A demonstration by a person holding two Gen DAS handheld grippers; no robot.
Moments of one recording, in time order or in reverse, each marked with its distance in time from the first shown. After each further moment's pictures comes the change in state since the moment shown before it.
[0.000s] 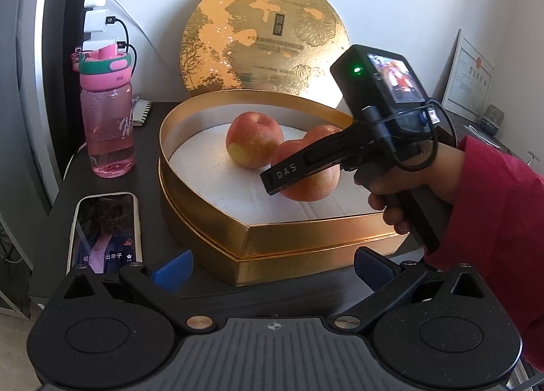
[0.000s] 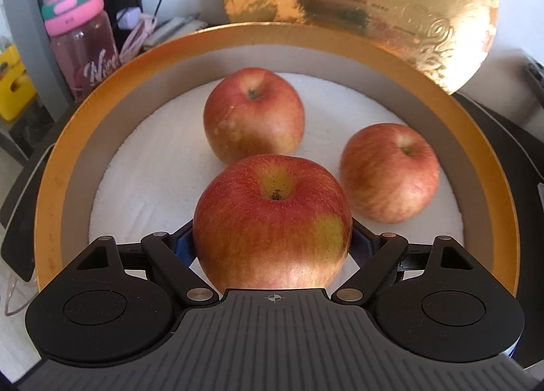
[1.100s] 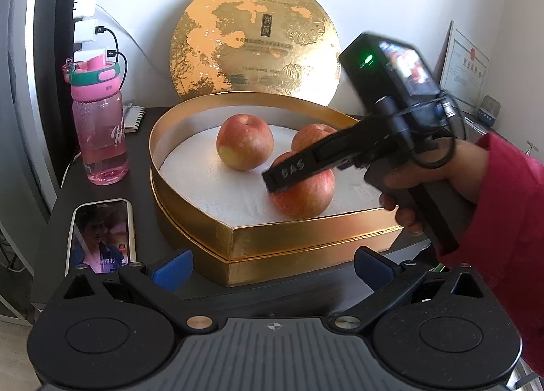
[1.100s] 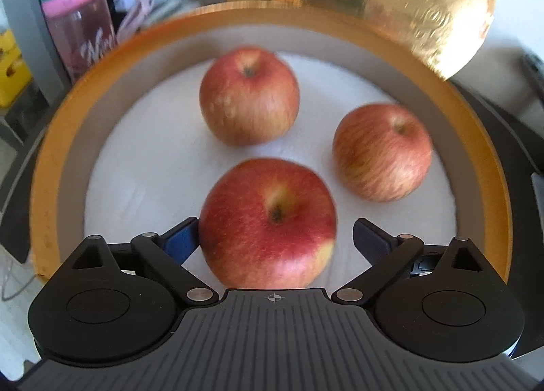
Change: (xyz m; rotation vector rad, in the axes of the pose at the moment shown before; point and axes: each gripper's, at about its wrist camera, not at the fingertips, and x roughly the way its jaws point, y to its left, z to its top) left arm -0.001 -0.017 0.000 0.042 0.001 0.001; right arm -0.018 -0.004 -0.011 0.005 0.017 -0.018
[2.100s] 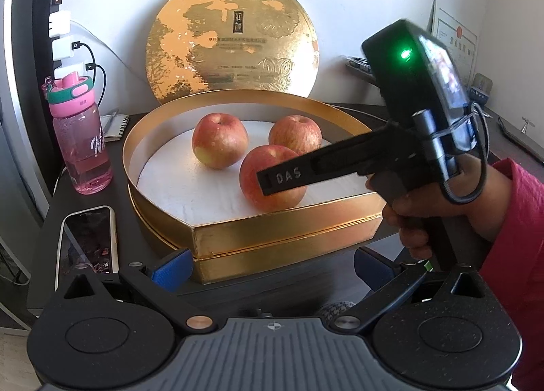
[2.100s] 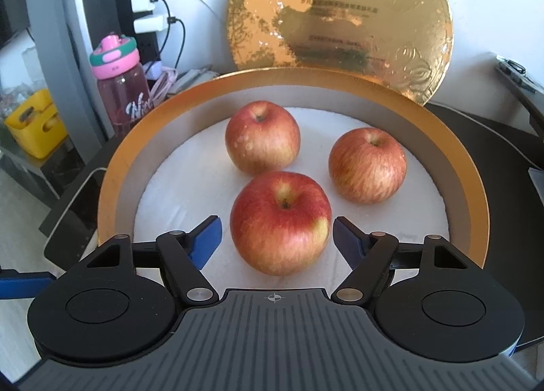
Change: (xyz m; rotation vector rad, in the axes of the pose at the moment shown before) left arm 0.005 -0.037 -0.005 0.072 0.022 0.010; right arm -0.046 -0.012 -0.042 0.076 -0.210 0.079
